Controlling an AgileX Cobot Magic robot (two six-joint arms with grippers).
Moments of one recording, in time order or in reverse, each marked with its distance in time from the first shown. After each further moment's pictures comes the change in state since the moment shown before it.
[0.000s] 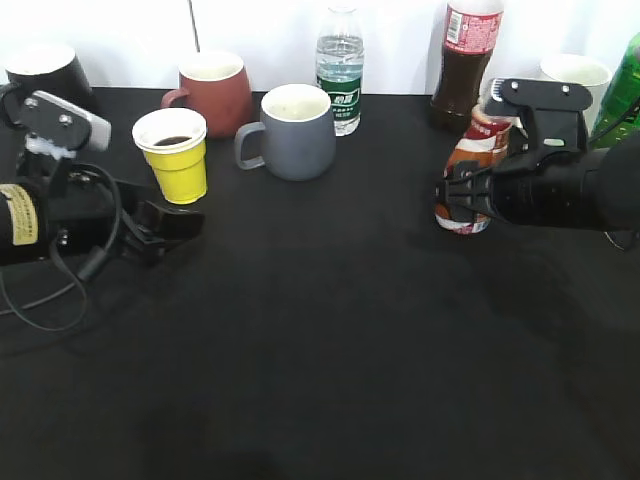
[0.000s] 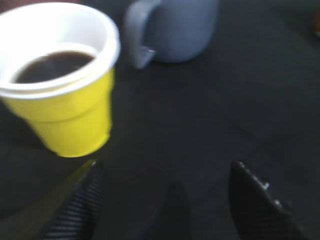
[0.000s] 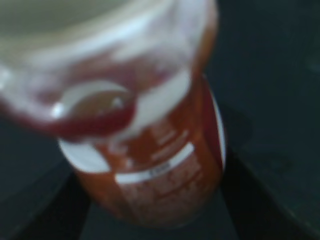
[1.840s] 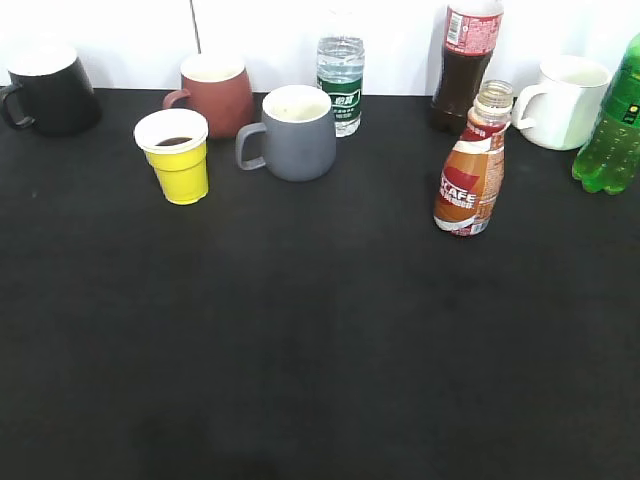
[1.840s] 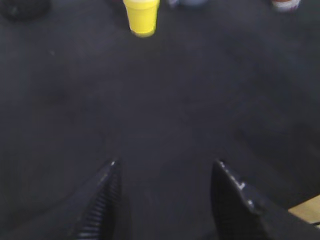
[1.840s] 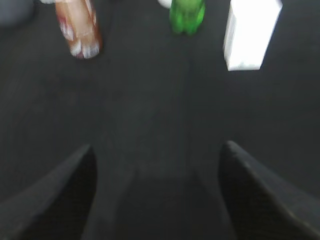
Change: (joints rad) left arm -0.397 -1.583 0.041 -0.599 1.692 0.330; right arm 0.000 -1.741 0.238 -0.650 1.334 0.441
